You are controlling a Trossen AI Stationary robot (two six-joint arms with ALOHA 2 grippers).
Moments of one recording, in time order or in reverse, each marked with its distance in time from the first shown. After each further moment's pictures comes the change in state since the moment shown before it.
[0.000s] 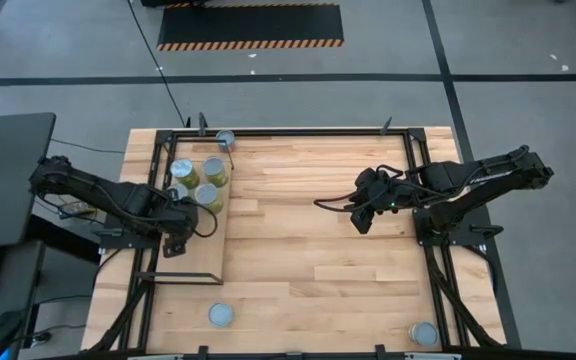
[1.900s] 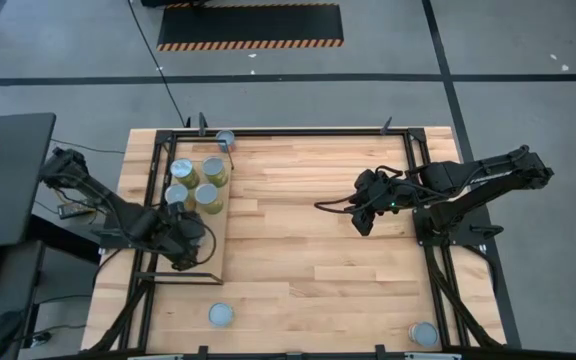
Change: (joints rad) left arm -0.260 0.093 -0.068 0.194 -0.225 -0.294; right arm -0.002 0.000 0.000 0.001 -0.033 -0.038
